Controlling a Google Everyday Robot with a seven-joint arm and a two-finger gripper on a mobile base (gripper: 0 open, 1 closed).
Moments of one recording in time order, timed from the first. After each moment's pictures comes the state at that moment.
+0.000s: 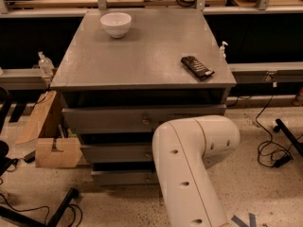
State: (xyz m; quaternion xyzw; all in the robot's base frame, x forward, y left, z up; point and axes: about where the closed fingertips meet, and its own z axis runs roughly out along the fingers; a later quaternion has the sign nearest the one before) arm 0.578 -0.097 0.190 -0.70 0.69 -0.05 0.20
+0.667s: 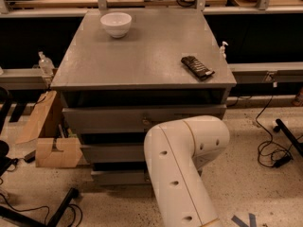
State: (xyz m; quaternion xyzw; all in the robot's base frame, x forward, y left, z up) arm 0.587 -0.099 0.173 -0.70 0.68 -0.06 0.18
